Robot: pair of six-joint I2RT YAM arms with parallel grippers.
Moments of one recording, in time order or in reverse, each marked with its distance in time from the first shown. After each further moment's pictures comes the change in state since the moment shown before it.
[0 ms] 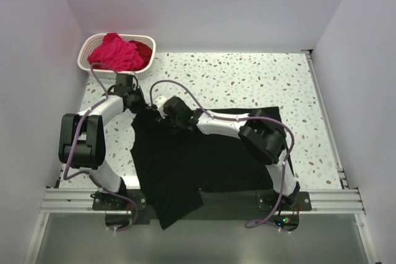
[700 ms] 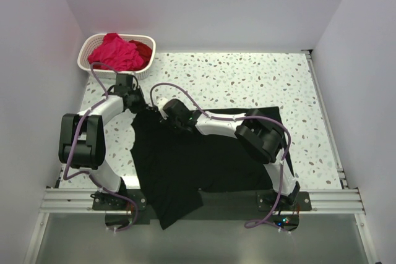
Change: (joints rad) left arm 0.000 0.000 0.000 0.002 -0.005 0.008; right arm 0.002 0.047 0.007 -0.013 0.114 -0.037
